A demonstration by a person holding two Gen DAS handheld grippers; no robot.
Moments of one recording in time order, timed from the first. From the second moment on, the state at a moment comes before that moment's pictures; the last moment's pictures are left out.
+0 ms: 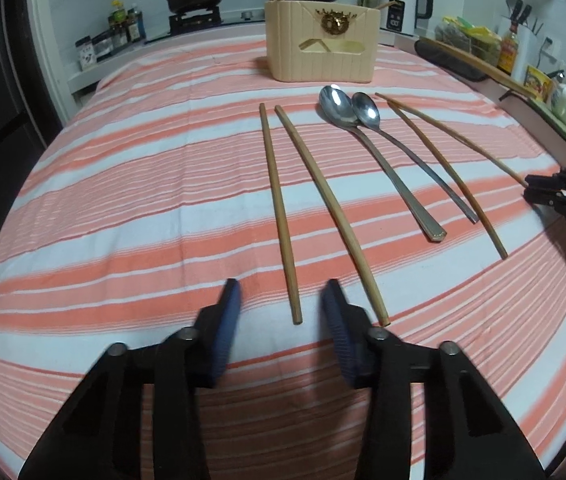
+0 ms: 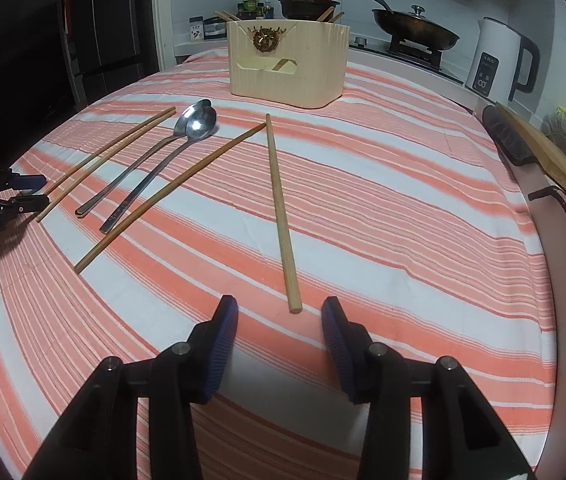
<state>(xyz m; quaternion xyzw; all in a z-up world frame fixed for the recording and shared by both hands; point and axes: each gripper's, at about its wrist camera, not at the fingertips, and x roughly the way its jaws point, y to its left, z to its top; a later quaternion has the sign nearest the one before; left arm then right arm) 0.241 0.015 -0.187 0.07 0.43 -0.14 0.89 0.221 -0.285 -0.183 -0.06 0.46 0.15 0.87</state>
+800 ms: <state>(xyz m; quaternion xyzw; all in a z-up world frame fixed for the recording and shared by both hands) 0.274 0.055 -0.195 0.04 0.45 -0.10 0.89 0.233 -0.292 -0.185 -0.05 0.46 0.10 0.88</state>
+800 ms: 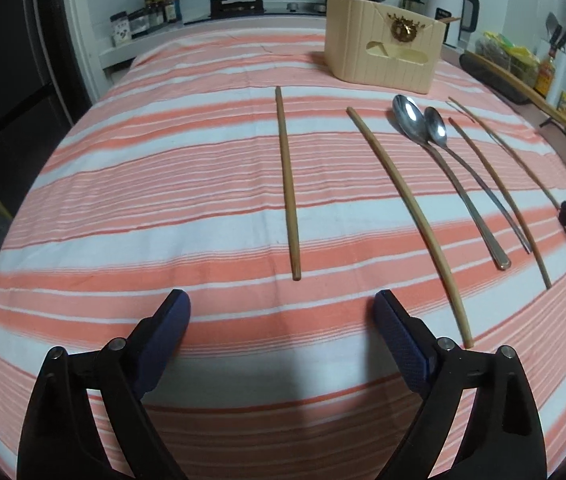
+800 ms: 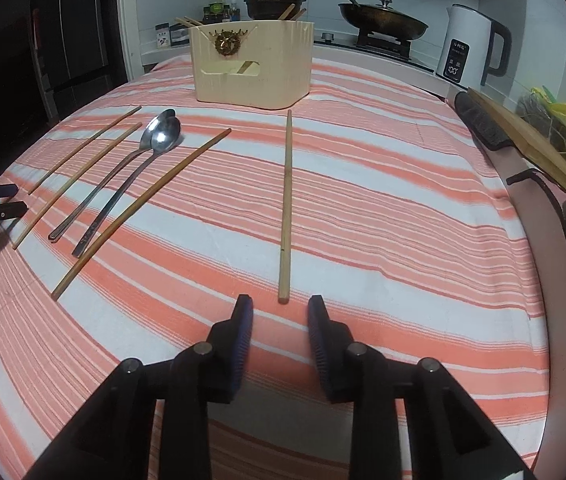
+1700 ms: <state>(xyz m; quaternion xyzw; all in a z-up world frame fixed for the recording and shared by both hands) 0.255 0.057 -0.071 -0.01 0.31 -0.12 0.94 0.229 -0.261 -0.071 -0.03 0.34 0.08 0.94</state>
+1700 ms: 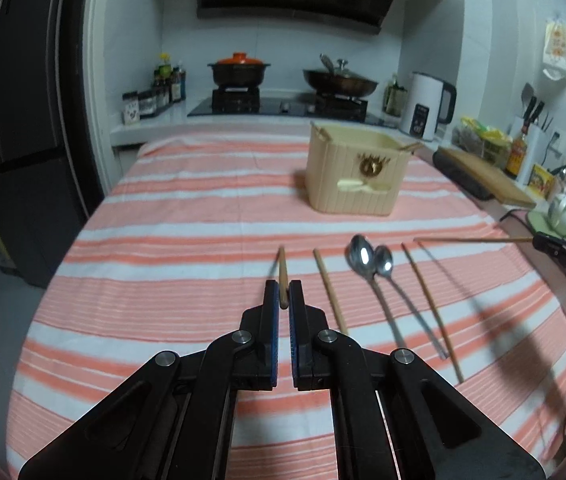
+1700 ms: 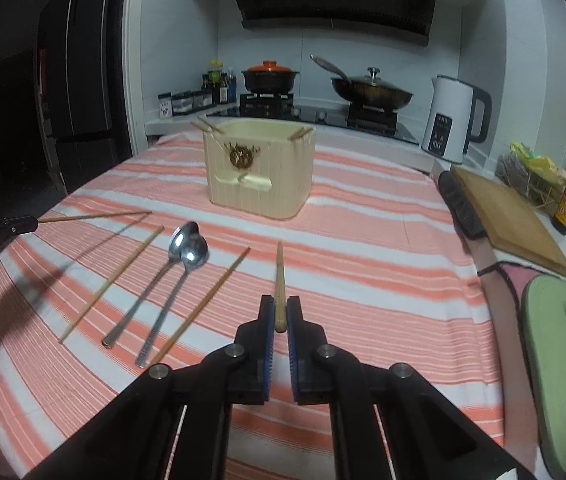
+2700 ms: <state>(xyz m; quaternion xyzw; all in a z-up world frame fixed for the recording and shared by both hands) 0.278 0.010 0.060 -0.05 0.18 -0.20 0.96 0.228 -0.227 0.053 0.02 0.24 0.12 0.96</state>
